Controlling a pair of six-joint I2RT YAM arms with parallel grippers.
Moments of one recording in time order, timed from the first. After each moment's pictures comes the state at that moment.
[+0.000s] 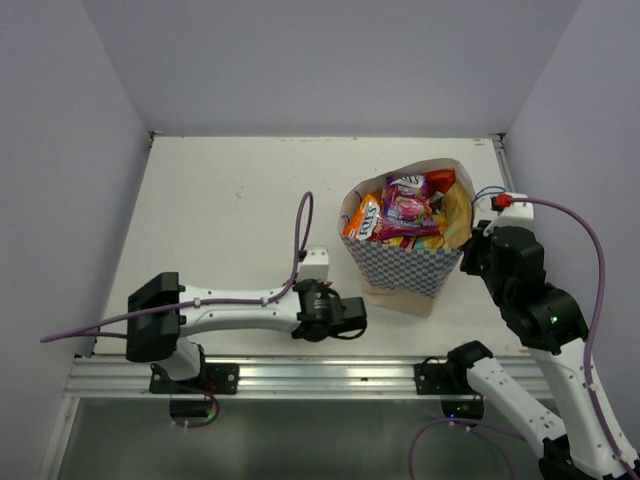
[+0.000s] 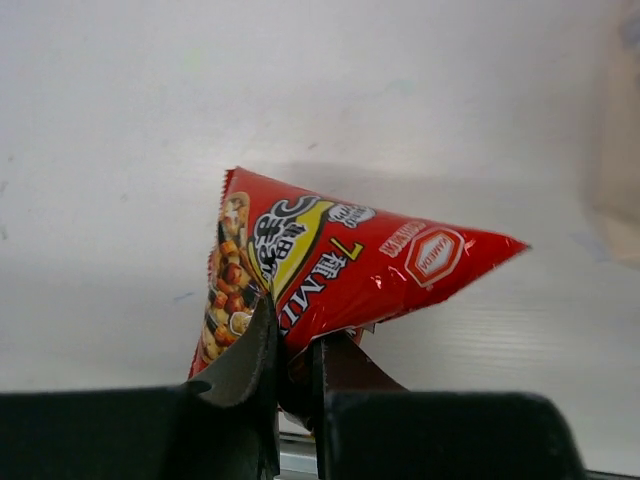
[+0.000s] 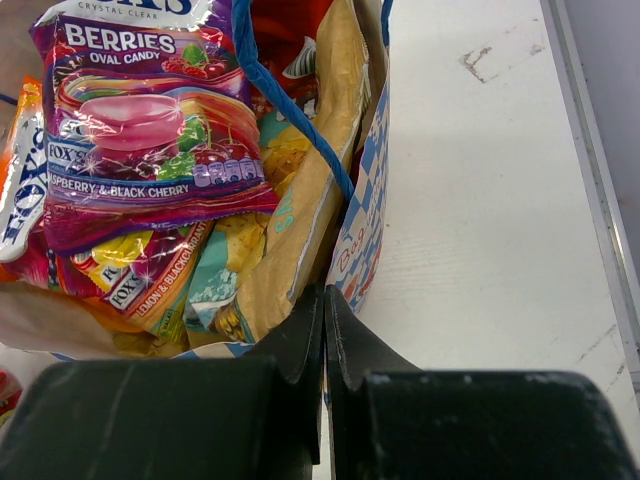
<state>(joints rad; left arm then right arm) -1.37 1.58 1.10 -1.16 -0.83 -1.45 0.39 0.66 1.07 -0.91 0.39 0.31</state>
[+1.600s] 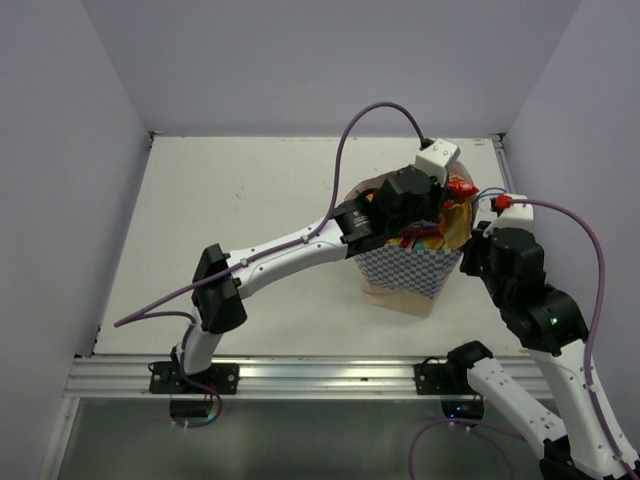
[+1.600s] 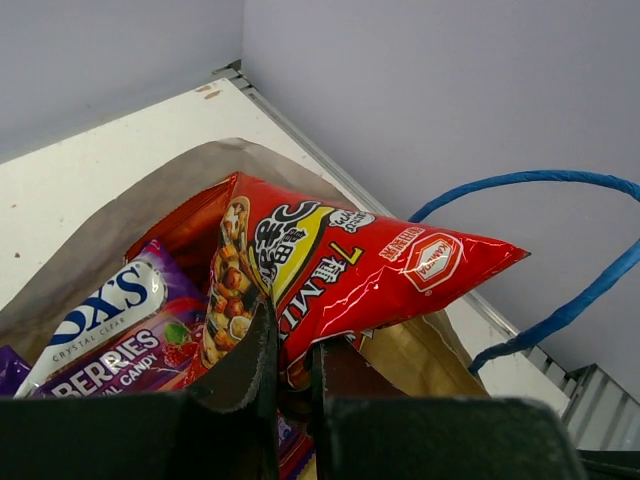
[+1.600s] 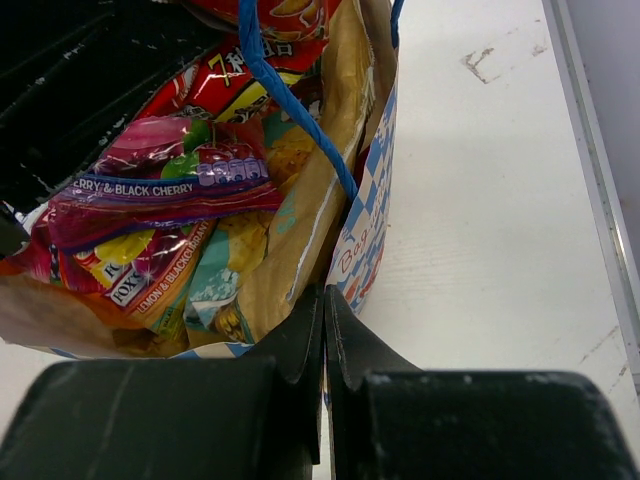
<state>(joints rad) -1.12 2.03 2.02 -0.17 -0.32 -0.29 0.39 0.65 1.06 -0.91 0.39 0.31</state>
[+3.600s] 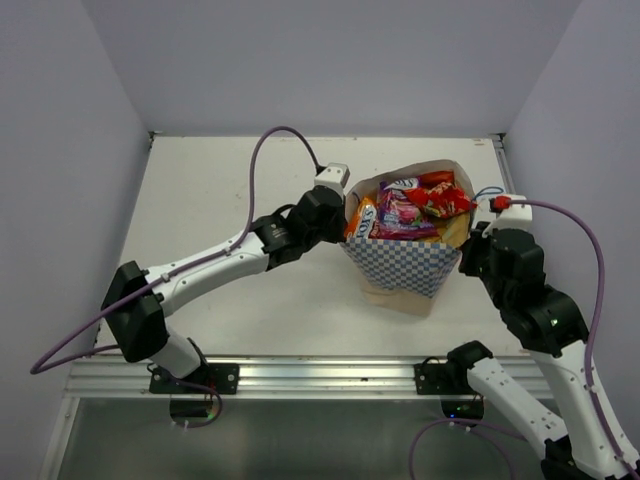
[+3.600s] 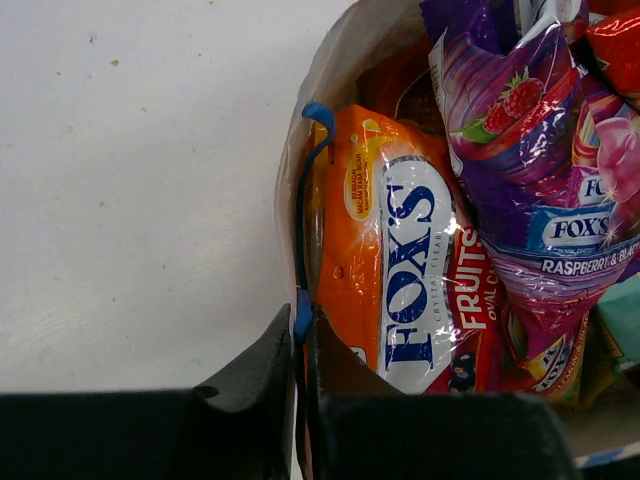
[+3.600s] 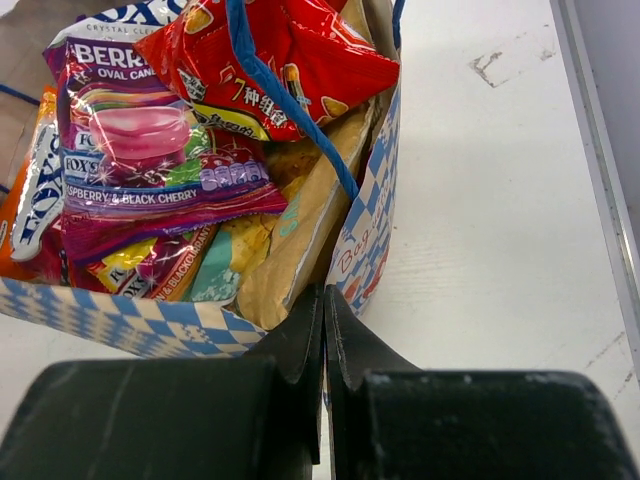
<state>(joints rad) -0.91 1.54 1.27 -0.30 -0.31 -0.52 0.40 0.64 1.06 -0.90 0.39 0.31</state>
